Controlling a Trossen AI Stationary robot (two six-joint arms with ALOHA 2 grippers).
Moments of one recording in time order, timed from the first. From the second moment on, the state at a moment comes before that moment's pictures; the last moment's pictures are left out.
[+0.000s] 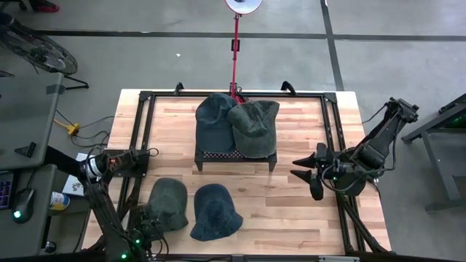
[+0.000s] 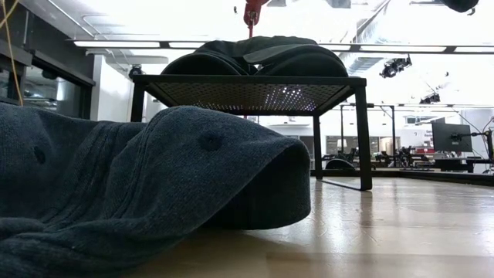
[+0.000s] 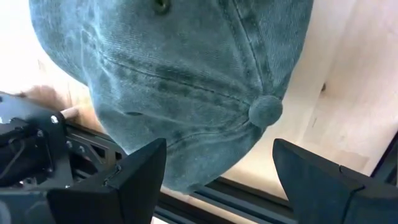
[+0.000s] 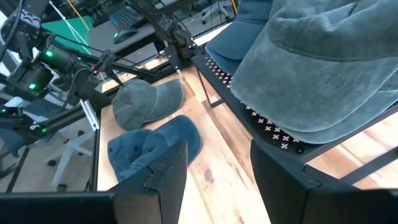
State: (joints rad) left arm -1.18 1.92 1.49 -1.42 -0.08 -1.34; right arm 0.81 0.94 0.89 -0.59 0.90 0.92
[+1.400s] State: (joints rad) left arm -1.18 2.00 1.49 -1.57 -0.30 -1.26; right arm 0.80 0.94 0.89 -0.63 0.77 0.94
